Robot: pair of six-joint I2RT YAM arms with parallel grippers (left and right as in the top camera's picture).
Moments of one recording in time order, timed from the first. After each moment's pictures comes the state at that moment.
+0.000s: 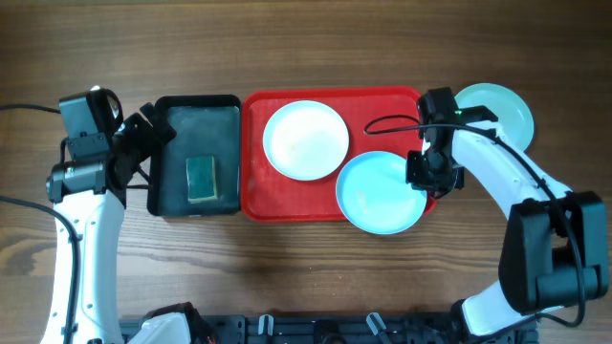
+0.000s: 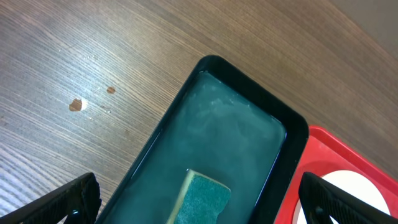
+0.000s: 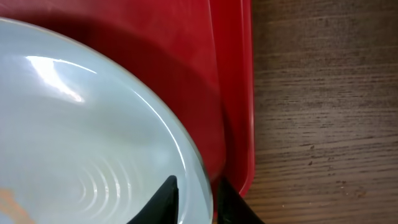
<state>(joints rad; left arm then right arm) 0.22 1.28 1.03 -0.65 0.02 -0.43 0.16 1.74 1.10 -0.98 0.01 0.29</state>
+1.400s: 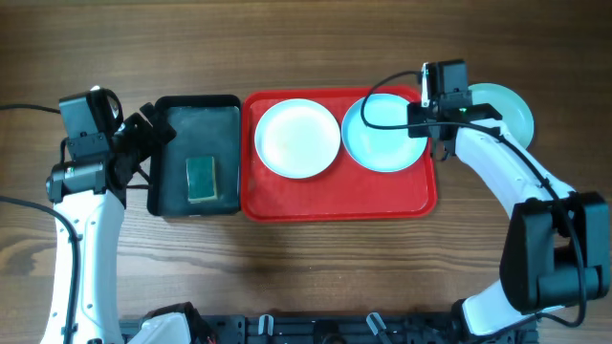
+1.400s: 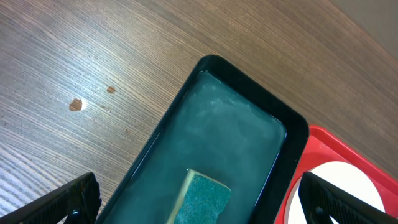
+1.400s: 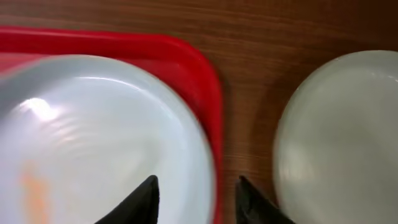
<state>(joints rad) 0.22 1.28 1.03 -0.65 0.02 -0.43 0.15 1.74 1.12 -0.41 0.10 0.05</state>
